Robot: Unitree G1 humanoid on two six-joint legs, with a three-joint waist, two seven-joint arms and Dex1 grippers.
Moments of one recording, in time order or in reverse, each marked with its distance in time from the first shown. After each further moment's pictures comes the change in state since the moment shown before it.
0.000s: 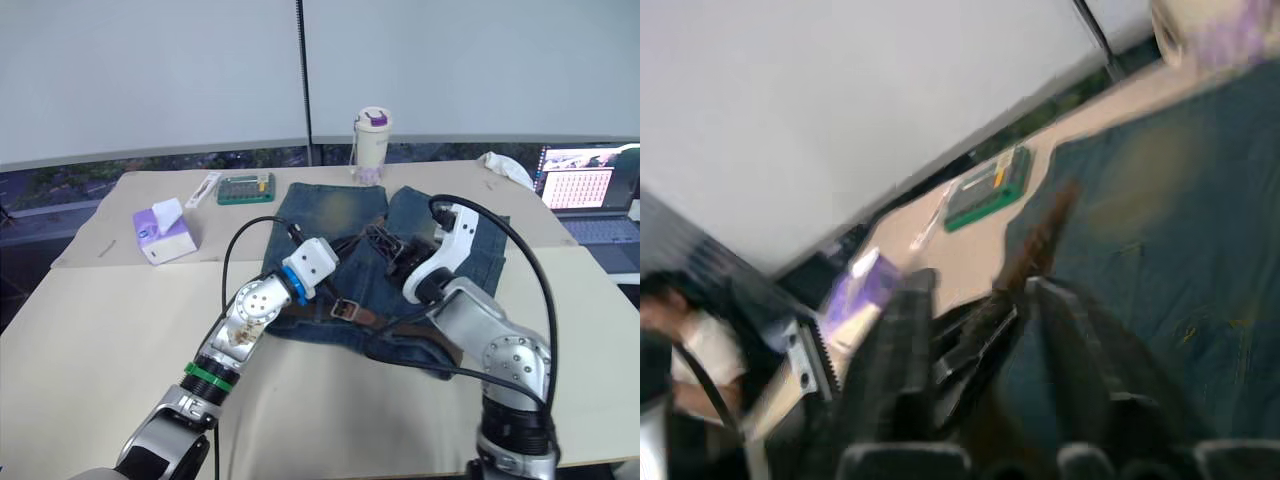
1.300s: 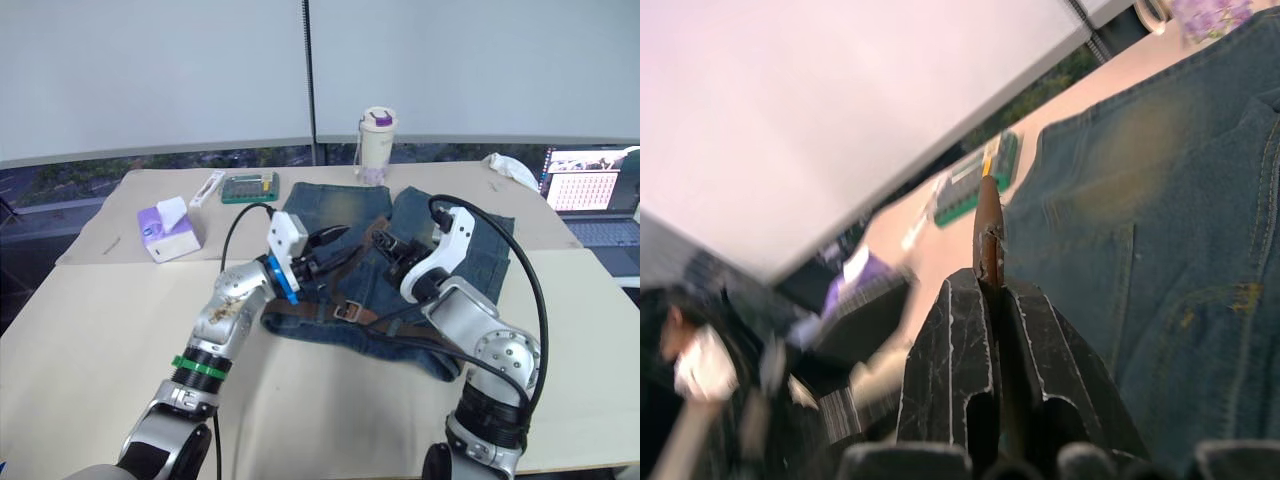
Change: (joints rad) left arm 0.003 -0.036 0.108 -0.098 -0.336 0.257 -0.332; right arm -0.095 0.237 -0.201 0.033 -0.118 0.197 -0.033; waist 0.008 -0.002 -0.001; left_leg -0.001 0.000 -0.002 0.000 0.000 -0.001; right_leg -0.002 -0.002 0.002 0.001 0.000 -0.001
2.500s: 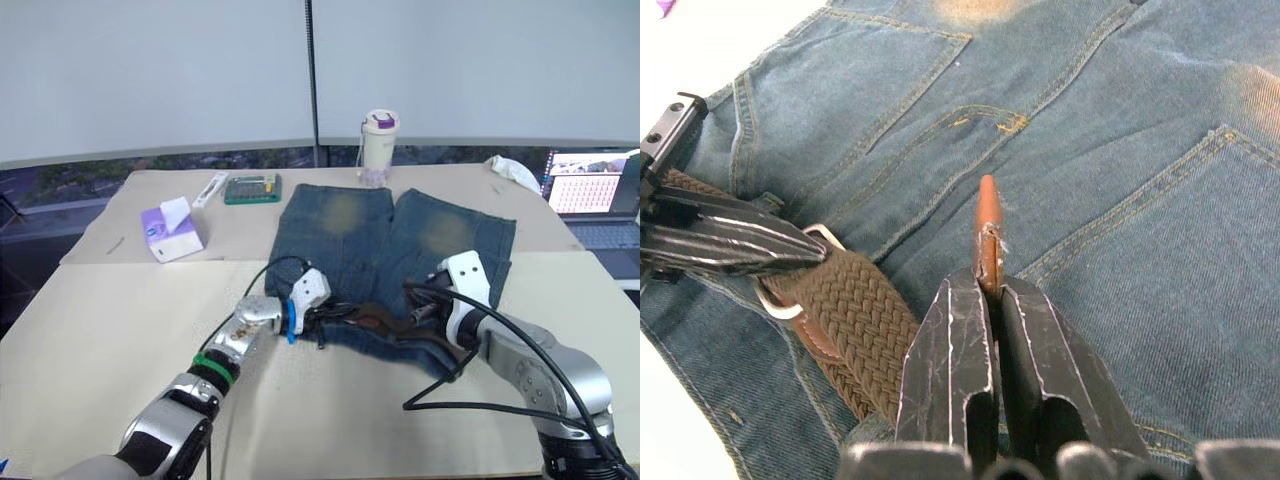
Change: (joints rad) left arm -0.099 0.041 -0.115 0.571 0.176 -0.167 -0.186; right arm 0.289 -0.562 0.277 -0.077 -0.511 -0.052 0.559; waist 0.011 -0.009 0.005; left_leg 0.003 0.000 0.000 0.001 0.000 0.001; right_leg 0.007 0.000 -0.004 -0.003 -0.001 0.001
